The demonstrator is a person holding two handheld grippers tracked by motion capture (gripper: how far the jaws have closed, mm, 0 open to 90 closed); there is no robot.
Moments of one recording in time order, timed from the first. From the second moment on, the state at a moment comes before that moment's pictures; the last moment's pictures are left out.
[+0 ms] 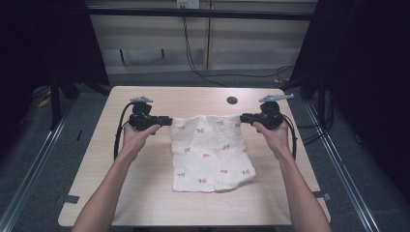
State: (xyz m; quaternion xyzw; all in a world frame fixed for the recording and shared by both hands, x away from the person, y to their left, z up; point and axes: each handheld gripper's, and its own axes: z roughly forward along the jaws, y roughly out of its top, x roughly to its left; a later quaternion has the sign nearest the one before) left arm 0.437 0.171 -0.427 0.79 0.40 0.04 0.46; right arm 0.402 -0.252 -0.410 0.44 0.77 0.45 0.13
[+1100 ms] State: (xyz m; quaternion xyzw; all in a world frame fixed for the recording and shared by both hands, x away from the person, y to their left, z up) left arm 0.303 0.136 -0.491 0.88 0.23 -0.08 0.40; right arm 0.259 -0.268 -0.478 0.43 0.80 0.40 0.07
